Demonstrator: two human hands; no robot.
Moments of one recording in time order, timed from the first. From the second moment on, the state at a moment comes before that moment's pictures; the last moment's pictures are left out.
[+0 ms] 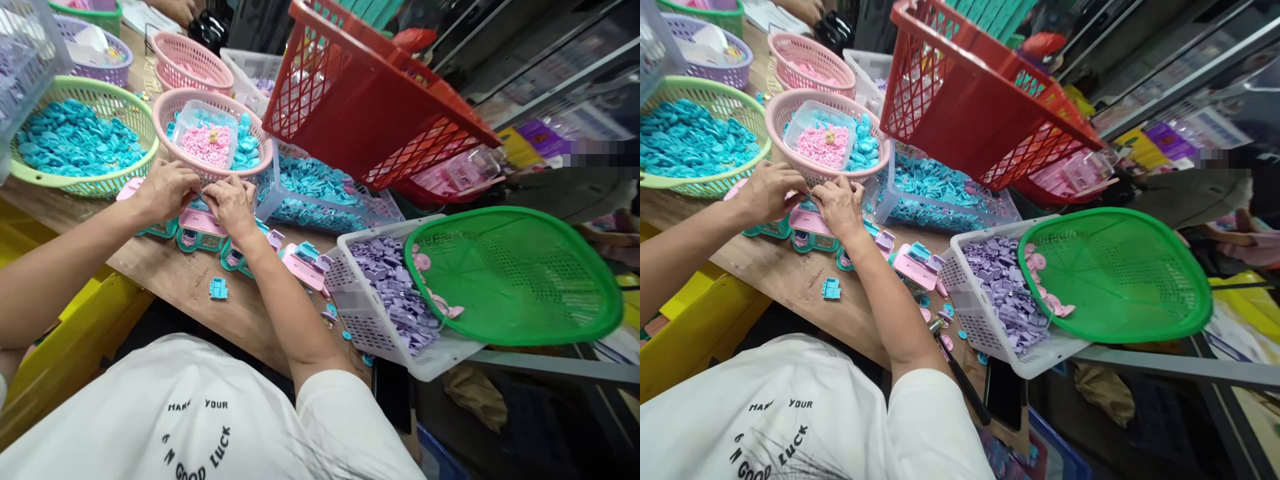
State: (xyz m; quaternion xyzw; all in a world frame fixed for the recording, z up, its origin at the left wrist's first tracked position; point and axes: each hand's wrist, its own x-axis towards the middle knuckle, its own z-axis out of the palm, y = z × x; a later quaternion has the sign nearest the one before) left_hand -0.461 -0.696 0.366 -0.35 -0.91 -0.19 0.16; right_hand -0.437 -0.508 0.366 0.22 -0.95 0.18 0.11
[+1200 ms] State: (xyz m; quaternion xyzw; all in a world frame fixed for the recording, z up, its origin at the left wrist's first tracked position) left_hand -0.407 -0.789 0.390 -0.02 -0.70 -0.72 0.04; right_hand -0.468 -0.601 0.389 0.30 -0.74 0.59 -0.10
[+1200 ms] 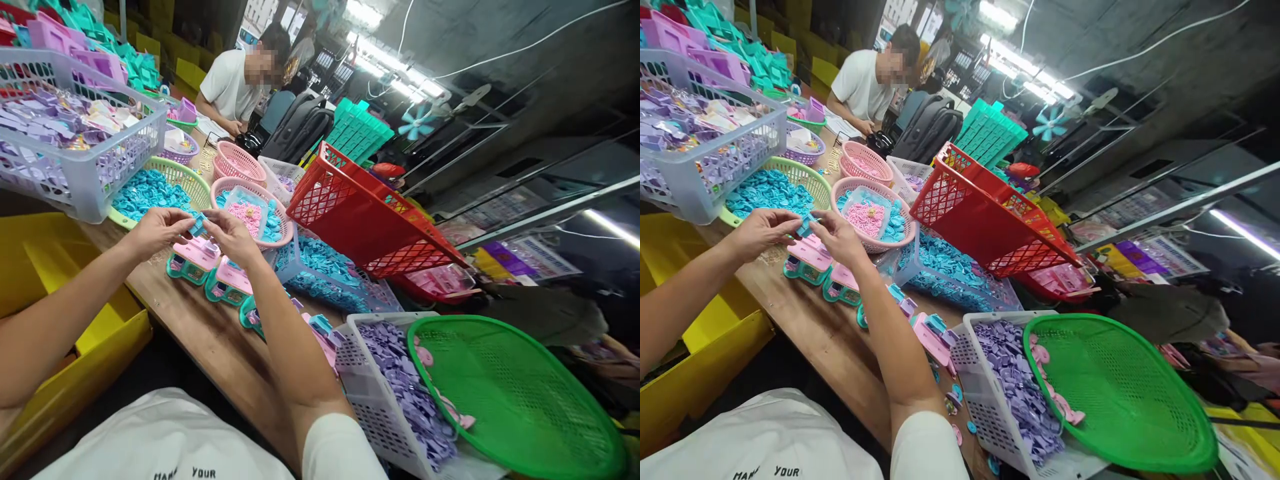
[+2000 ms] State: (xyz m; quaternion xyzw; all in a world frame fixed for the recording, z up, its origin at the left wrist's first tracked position) left_hand -0.444 -0.802 0.369 -0.04 -0.89 -0.45 0.07; right_hand -0.534 -0.615 0.381 0.39 -0.79 0.42 -0.22
